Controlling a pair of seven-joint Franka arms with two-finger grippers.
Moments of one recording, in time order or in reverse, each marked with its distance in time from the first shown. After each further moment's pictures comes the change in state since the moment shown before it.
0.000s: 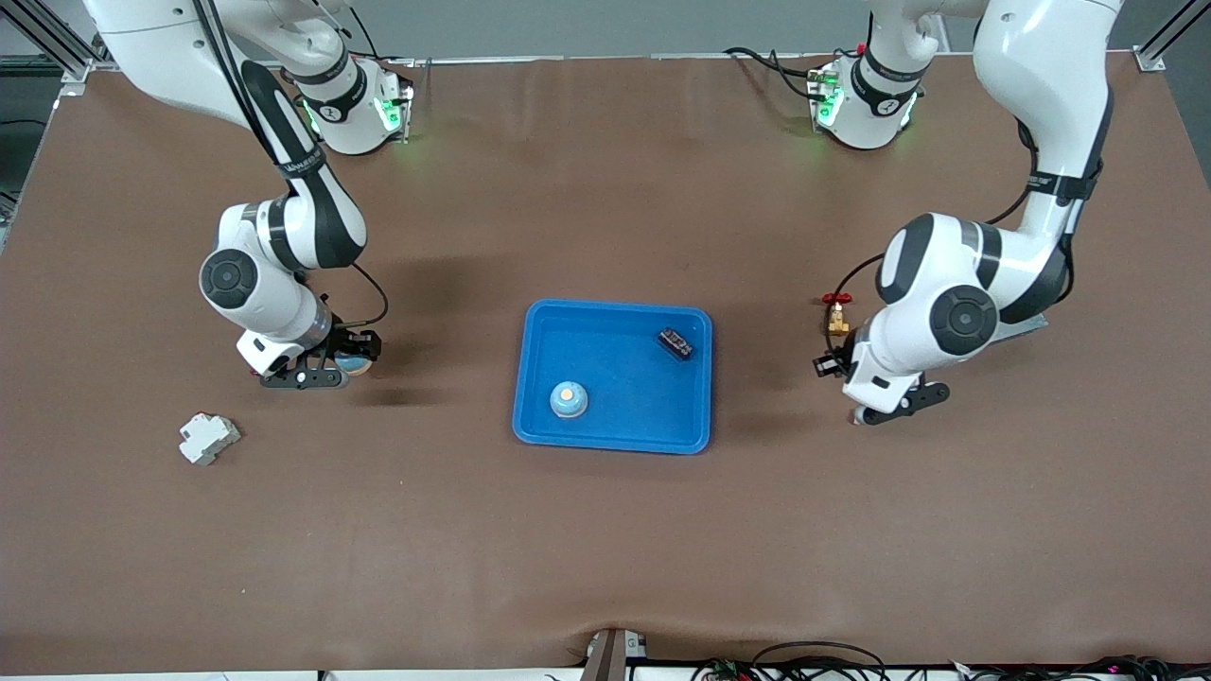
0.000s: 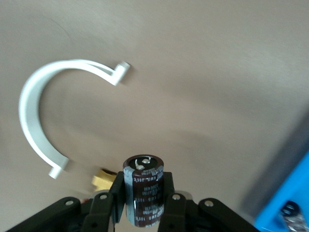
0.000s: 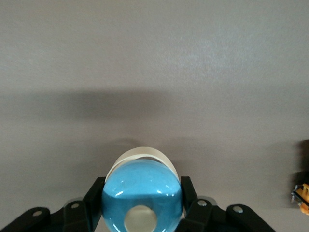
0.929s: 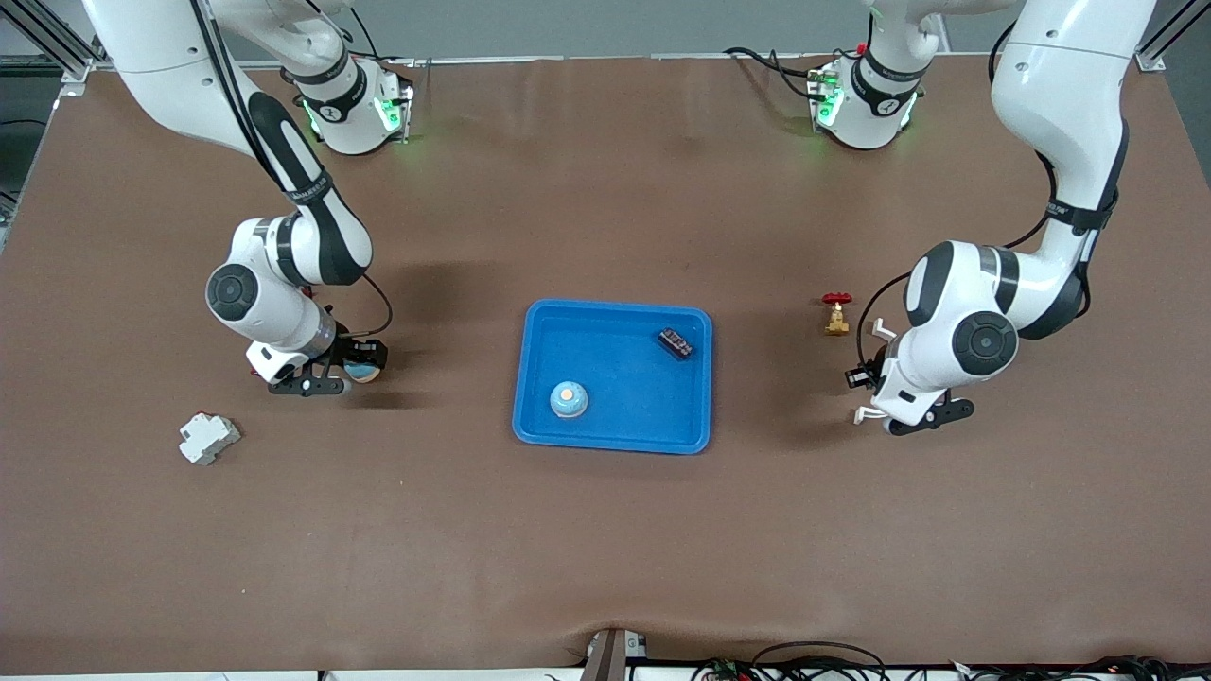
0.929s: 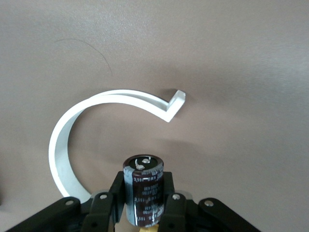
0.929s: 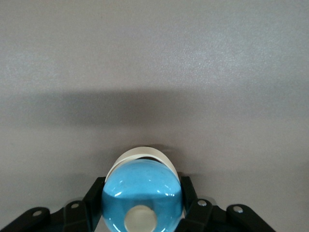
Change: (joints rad) left arm 0.080 0.084 0.000 -0.057 0.093 0.126 0.061; right arm -0.011 0.082 0.004 0.001 0.112 0.112 -0.086
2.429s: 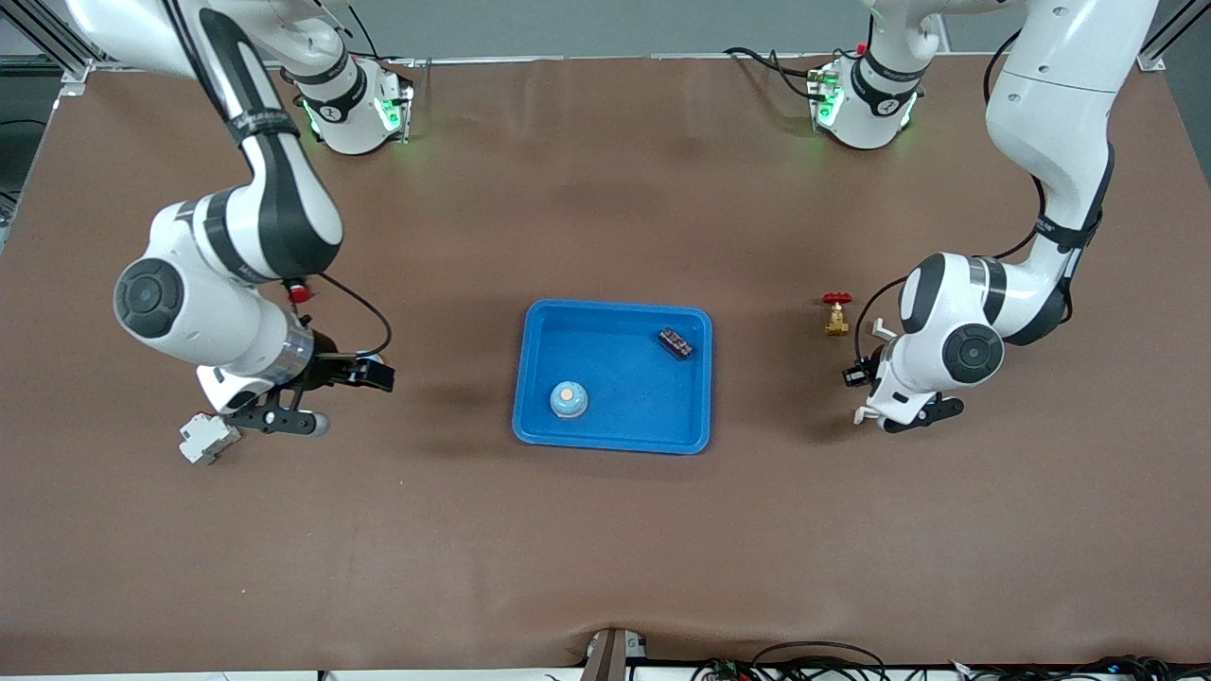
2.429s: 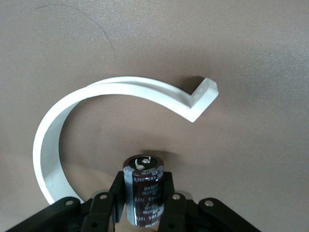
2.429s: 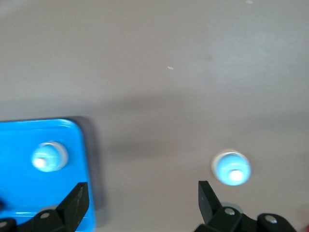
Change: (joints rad) left arm 0.016 0.050 0.001 -0.020 0.003 0.019 0.000; right arm 0.109 -0.063 0.017 0.557 0.015 -0.568 0.320
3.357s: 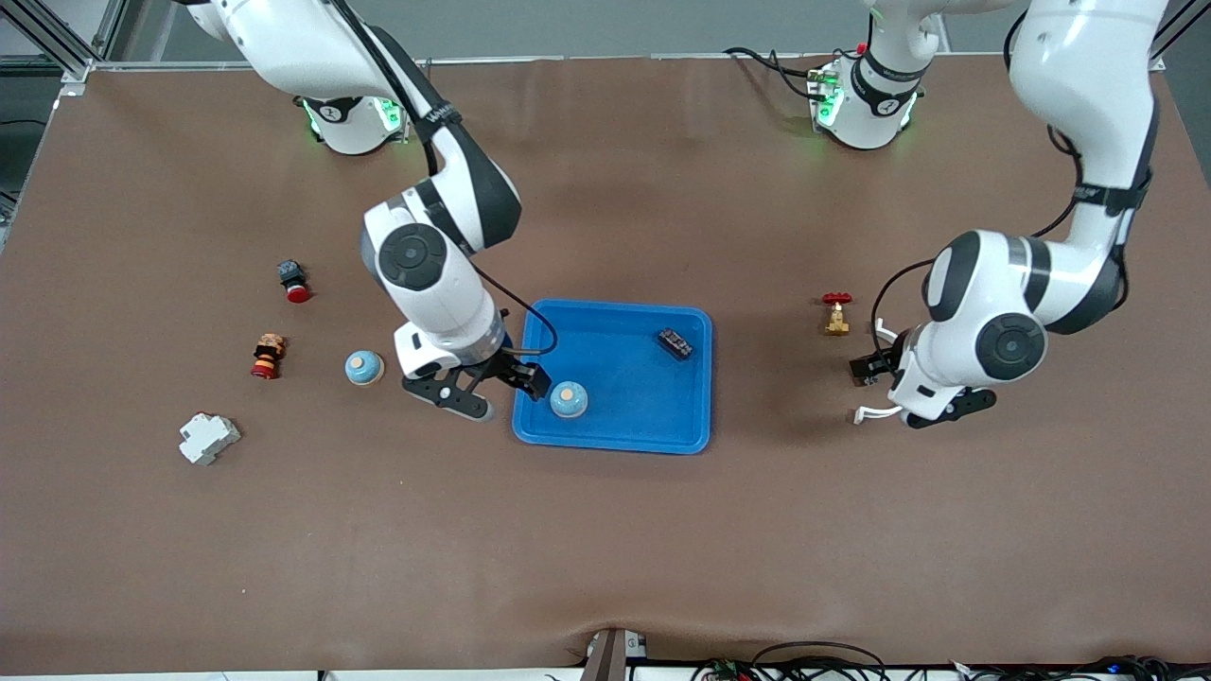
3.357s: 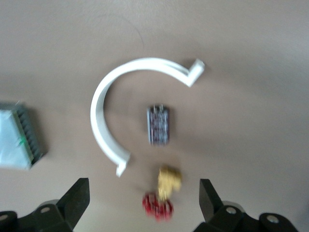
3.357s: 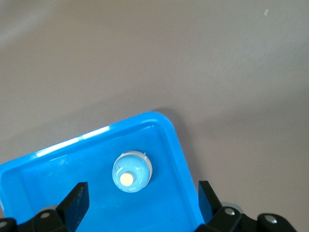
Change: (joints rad) left arm -0.001 -0.146 -0.036 0.155 -0.028 -0.391 -0.023; right arm 0.290 0.197 0.003 0.068 -0.115 0.250 0.607
